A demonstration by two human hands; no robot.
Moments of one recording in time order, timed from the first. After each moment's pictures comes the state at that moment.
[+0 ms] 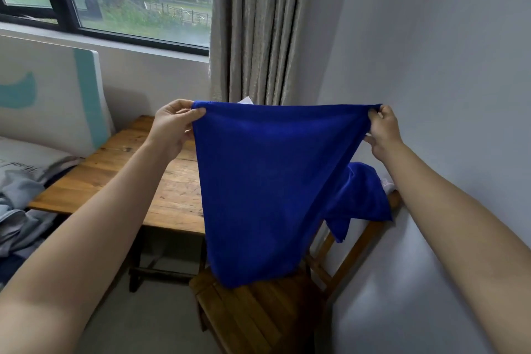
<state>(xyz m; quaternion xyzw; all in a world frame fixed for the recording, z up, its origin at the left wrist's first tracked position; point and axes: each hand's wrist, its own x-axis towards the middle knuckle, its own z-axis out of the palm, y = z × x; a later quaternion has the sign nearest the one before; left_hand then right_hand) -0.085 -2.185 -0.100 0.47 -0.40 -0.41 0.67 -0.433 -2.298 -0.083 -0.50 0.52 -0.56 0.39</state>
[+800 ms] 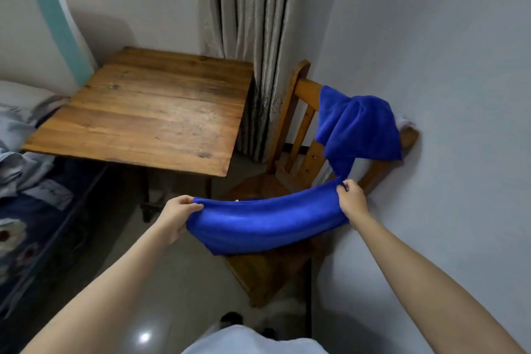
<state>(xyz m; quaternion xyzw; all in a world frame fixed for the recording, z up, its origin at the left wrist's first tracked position) -0.115 -2.099 -0.343 0.71 -0.25 -0.53 0.39 -0.457 -2.195 -0.317 -0.53 0.73 -0.24 0.36</state>
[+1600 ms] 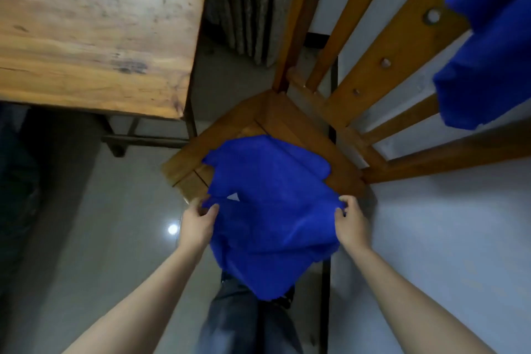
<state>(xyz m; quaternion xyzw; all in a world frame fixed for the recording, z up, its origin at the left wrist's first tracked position) -0.183 -2.157 -0.597 0.81 -0.18 -0.49 0.26 -0.448 -2.202 -0.611 -0.47 0.80 -0.03 0.37</state>
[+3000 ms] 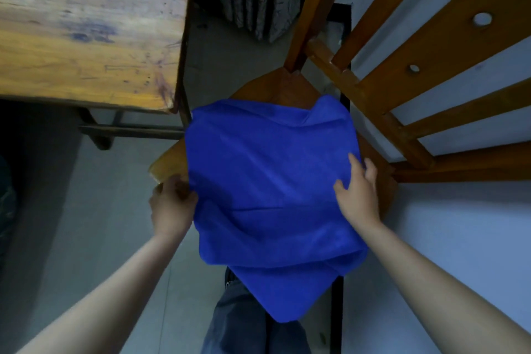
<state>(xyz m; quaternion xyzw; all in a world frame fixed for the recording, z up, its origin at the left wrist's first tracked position) -0.116 -2.191 -0.677 0.87 -0.28 -0.39 0.15 -0.404 -2.254 -0.656 -0.55 0.76 -0.04 0.33</state>
